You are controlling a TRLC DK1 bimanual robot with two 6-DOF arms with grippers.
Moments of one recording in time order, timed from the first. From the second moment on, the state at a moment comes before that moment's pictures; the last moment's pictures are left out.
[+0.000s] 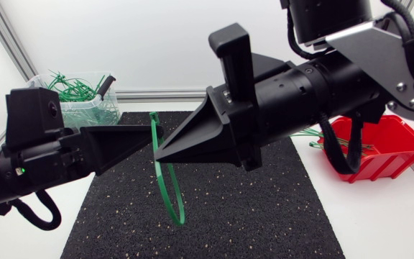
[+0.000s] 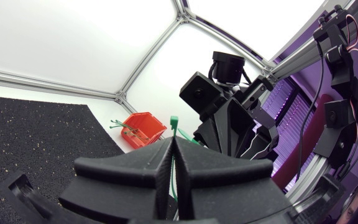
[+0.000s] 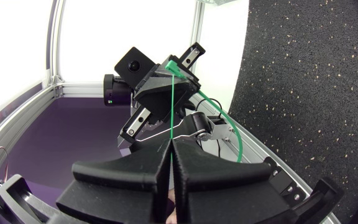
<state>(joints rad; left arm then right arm) -0.45 0.86 0.48 0.41 0.76 -0.69 0.72 1.31 1.13 -0.40 -0.98 1.01</state>
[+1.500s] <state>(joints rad) -0.64 0.82 0.47 0.40 0.50 -0.53 0.63 1.32 1.13 -0.37 -1.08 1.07</state>
